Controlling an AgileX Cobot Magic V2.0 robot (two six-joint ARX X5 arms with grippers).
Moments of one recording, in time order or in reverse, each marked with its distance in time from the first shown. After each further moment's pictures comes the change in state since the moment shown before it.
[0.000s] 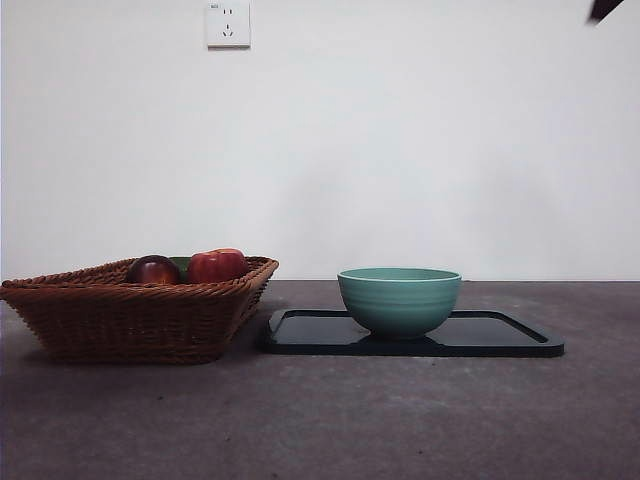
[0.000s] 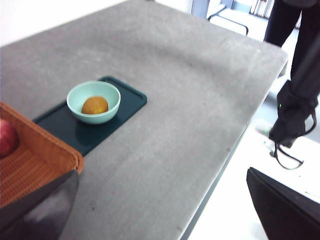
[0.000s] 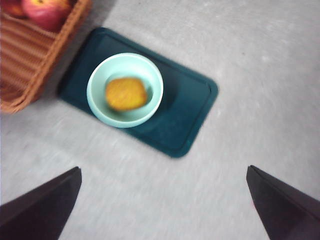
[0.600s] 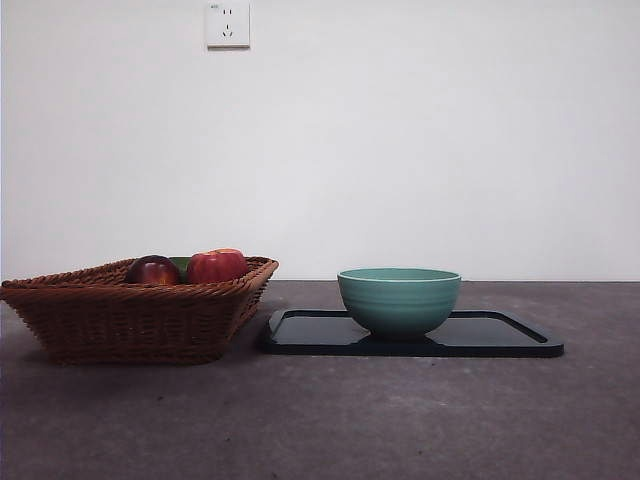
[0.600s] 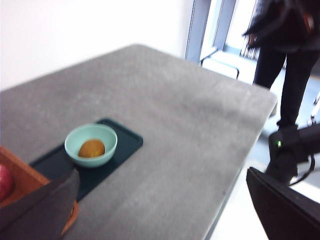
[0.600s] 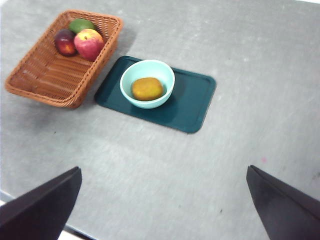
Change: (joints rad) left arm 0.000 0.000 0.000 0.160 0.000 -0.004; right arm 0.001 -0.738 -0.407 0.005 -0.011 0.168
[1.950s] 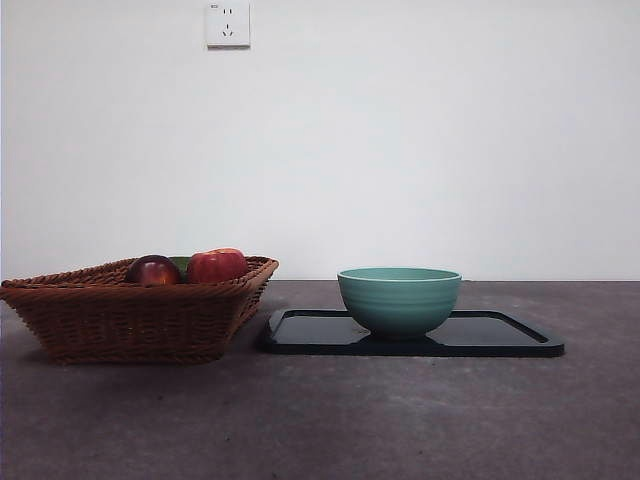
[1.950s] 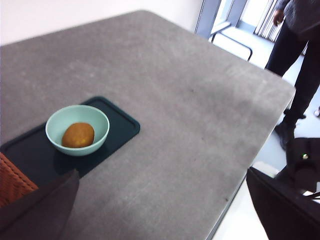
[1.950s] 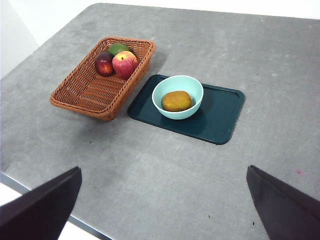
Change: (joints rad) left arm 0.000 0.297 0.001 0.156 -0.019 -0.105; right arm 0.027 -0.180 -0.103 0.056 -0.077 0.058
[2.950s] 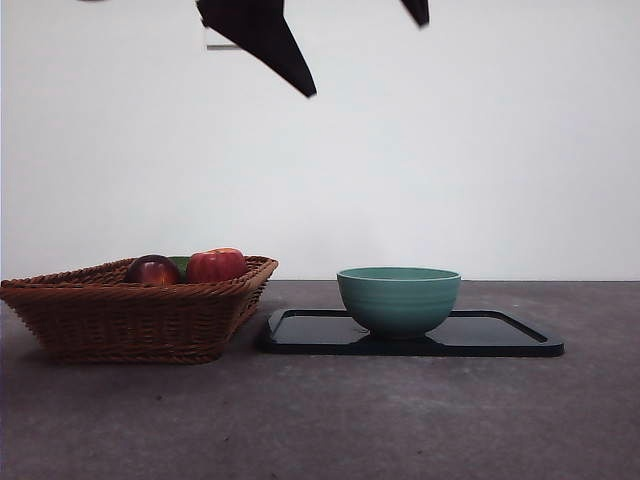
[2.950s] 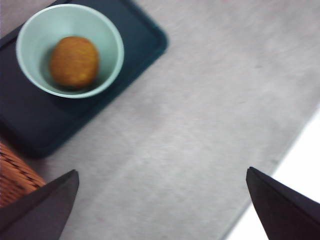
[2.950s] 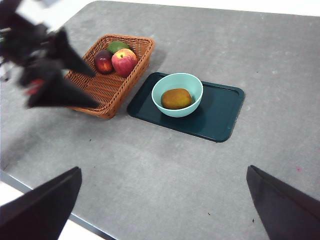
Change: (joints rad) left arm 0.187 0.806 0.562 -0.354 0.163 0.083; right arm 0.000 0.000 0.000 -0.009 0.000 0.000
